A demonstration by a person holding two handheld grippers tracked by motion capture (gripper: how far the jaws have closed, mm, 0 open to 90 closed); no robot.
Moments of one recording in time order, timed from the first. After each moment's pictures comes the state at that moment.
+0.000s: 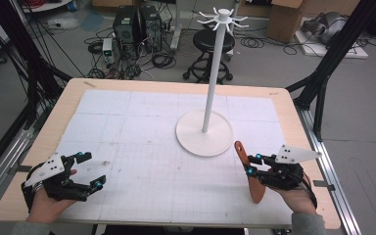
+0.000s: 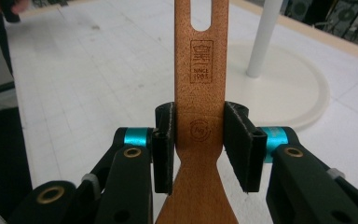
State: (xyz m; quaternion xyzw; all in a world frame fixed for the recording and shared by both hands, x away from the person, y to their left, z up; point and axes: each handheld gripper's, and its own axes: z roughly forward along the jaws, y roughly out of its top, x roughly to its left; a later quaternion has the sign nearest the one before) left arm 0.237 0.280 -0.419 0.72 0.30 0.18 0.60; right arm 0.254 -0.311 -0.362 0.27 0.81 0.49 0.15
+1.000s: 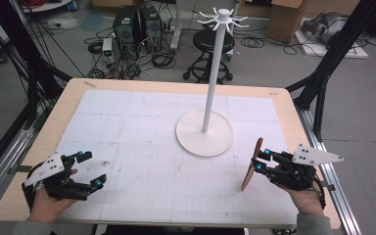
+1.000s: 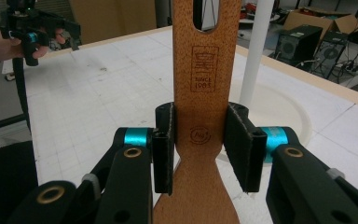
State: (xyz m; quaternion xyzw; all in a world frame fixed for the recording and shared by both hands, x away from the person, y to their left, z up) left arm 0.239 0.278 -0.417 0.71 0.30 0.18 0.61; right arm 0.244 -0.327 -0.347 0.26 0.77 0.55 0.17
